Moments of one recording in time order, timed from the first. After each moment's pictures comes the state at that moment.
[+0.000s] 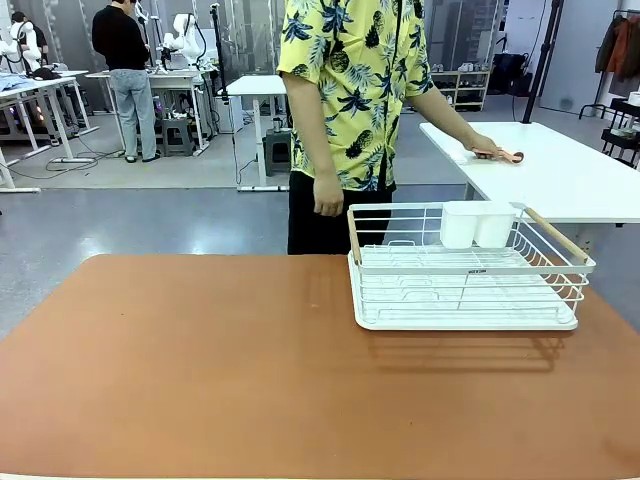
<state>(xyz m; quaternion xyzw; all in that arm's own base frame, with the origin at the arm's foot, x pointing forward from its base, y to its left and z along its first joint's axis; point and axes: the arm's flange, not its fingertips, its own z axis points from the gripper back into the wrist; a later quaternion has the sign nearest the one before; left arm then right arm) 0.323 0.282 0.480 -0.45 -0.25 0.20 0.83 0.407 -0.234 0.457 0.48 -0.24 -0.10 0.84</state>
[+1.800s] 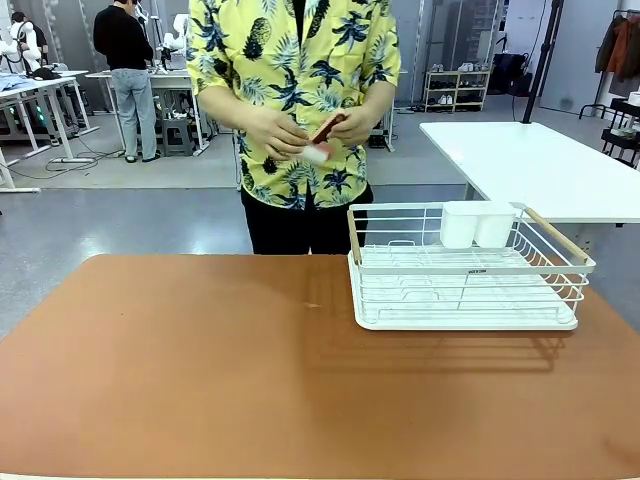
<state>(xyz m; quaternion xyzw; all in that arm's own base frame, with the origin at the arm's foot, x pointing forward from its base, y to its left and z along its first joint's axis) 0.323 0.282 0.480 -0.45 -0.25 0.20 0.83 0.407 -0.234 0.457 0.48 -0.24 -0.10 0.84</state>
